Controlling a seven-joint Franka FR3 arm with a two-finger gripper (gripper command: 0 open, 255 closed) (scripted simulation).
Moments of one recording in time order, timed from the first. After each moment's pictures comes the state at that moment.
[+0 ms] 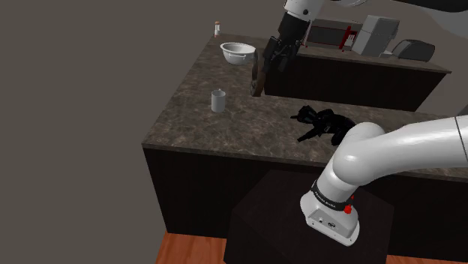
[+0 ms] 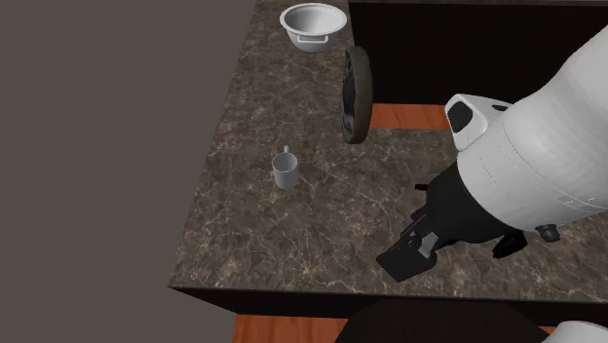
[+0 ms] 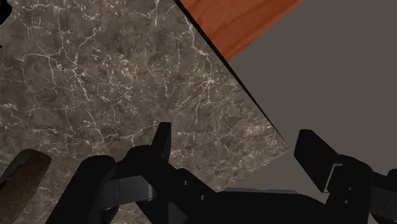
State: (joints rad) arm 0.00 -0.83 -0.03 -2.34 0.09 1.68 0.08
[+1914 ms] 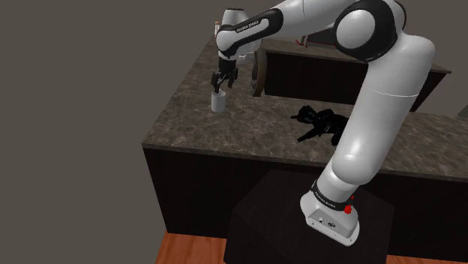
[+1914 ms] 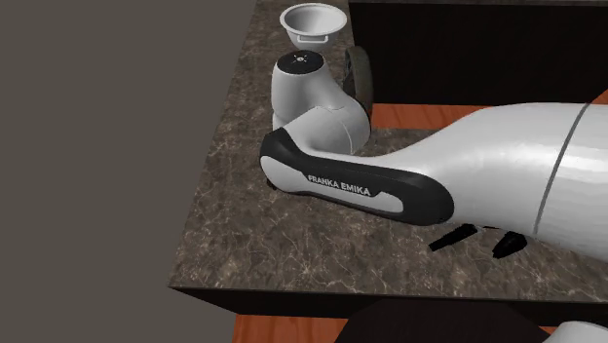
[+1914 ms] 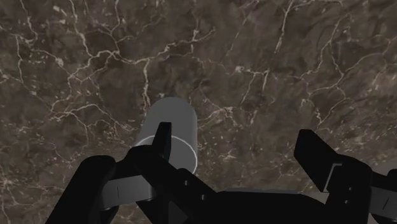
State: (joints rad) arm -0.01 0.15 -0.10 -1.91 0.04 2.16 -0.10
